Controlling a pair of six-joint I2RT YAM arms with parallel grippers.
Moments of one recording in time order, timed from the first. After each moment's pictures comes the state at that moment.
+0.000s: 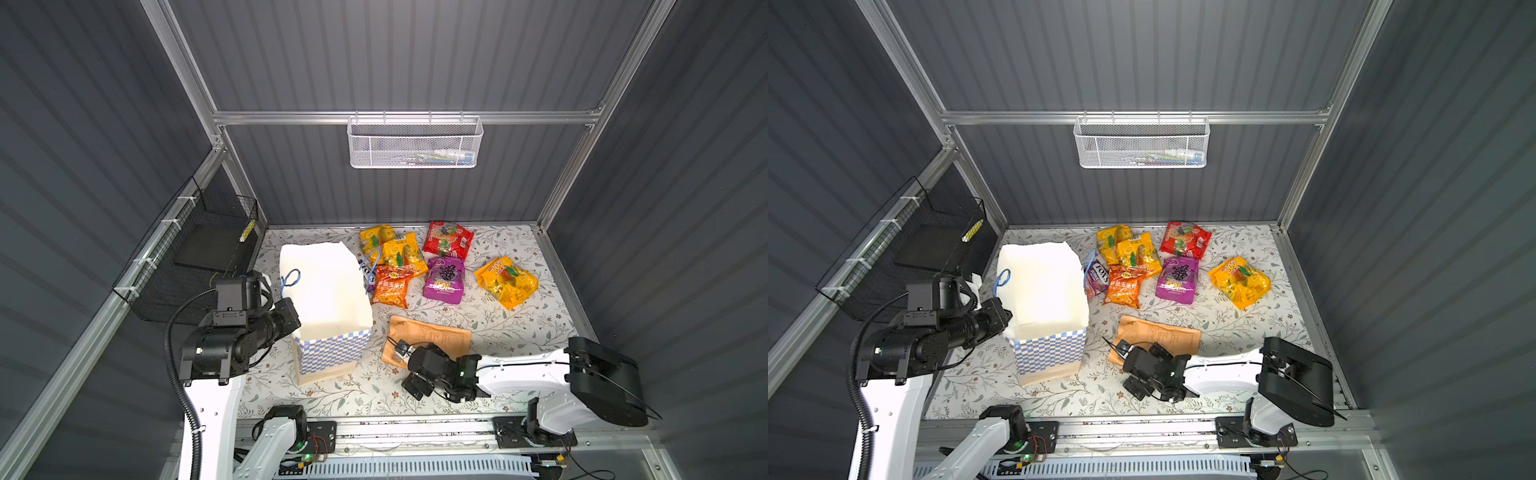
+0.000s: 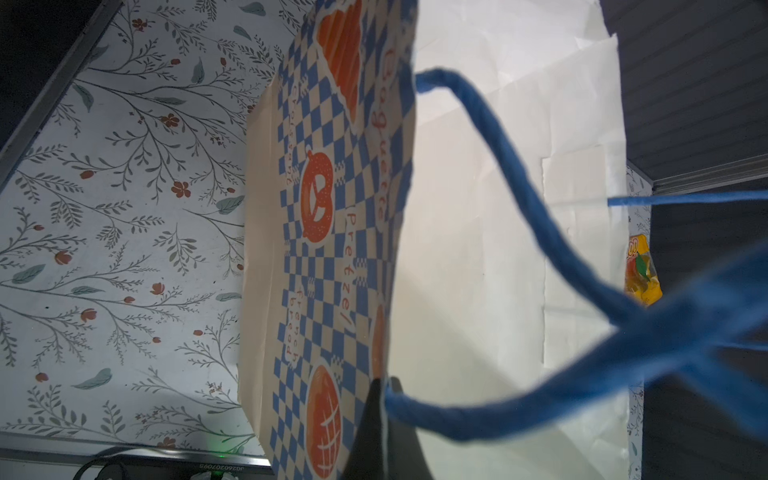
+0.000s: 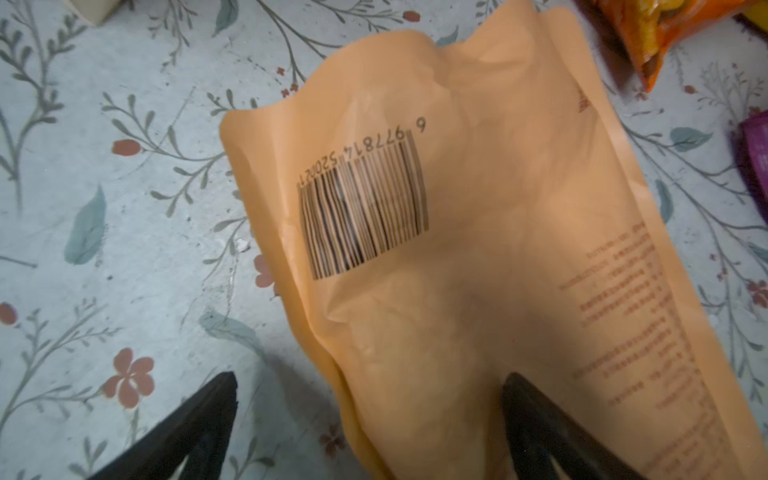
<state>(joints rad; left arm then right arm) -0.03 0.86 1.31 -1.32 0.17 -0.46 1.23 1.54 0.69 -0.17 0.34 0.17</state>
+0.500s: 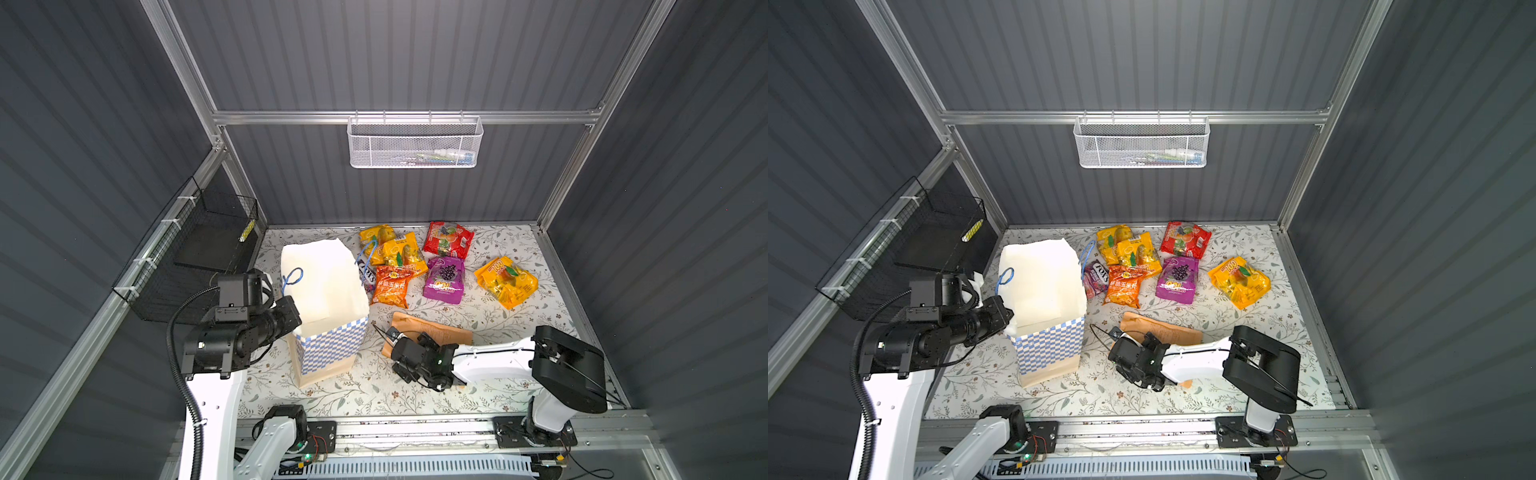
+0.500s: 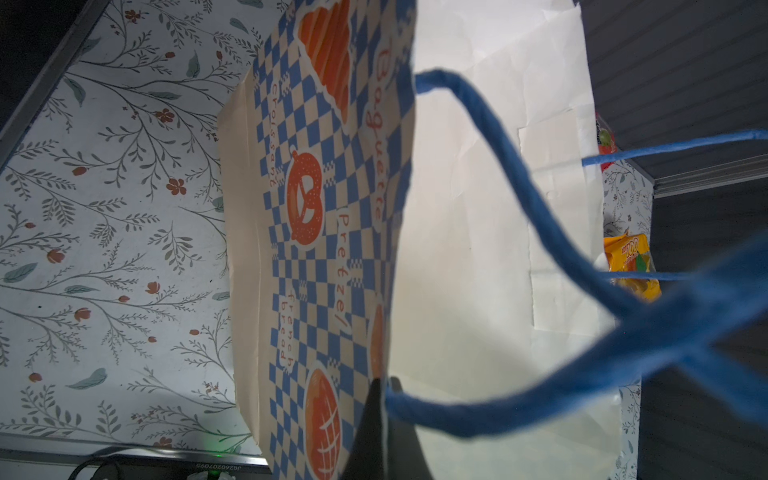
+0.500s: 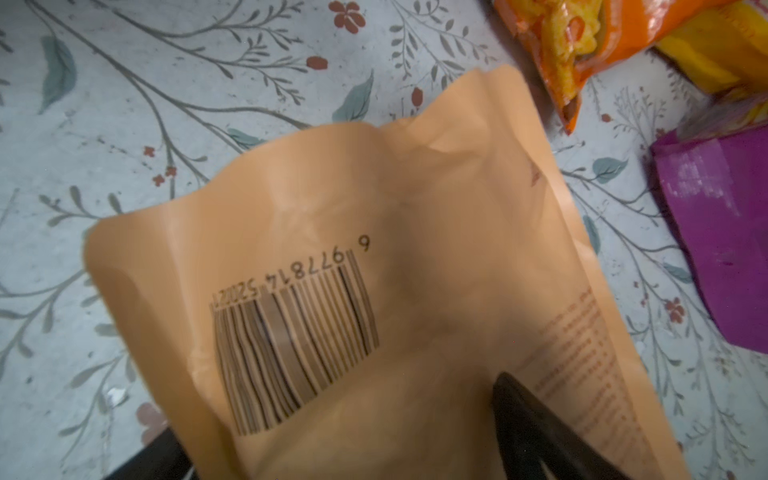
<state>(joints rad) -0.03 0.87 1.32 -1.32 0.18 -0.47 1.18 1.70 0.83 -0.18 0.44 0.20</state>
